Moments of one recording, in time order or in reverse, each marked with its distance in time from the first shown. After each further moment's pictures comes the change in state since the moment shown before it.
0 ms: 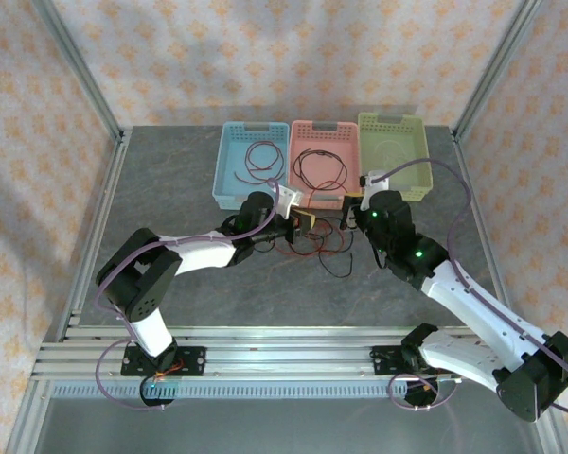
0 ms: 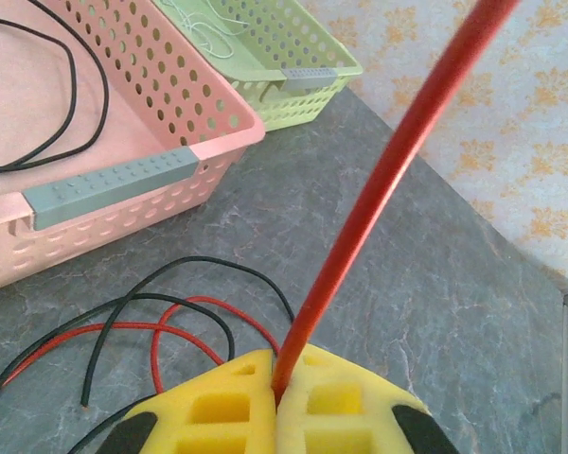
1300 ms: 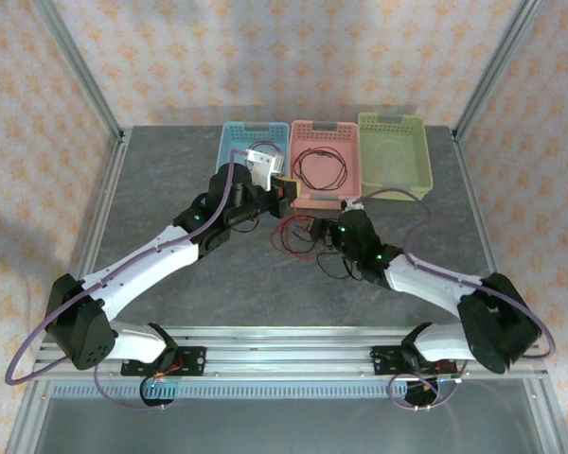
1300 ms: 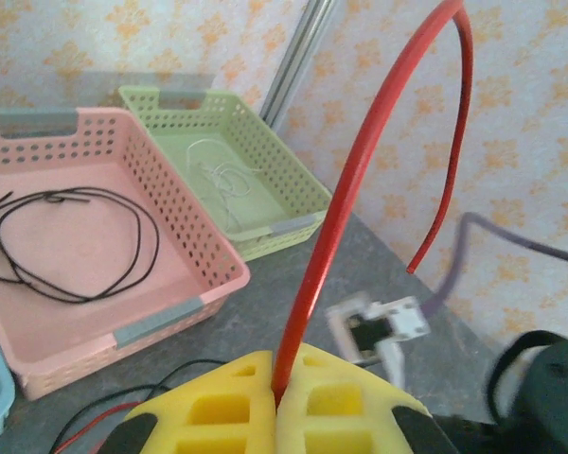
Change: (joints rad) left arm -0.002 -0.361 0.229 -0.475 -0.145 0.001; right arm 0.026 0.335 -0.225 0.390 -0.163 0.383
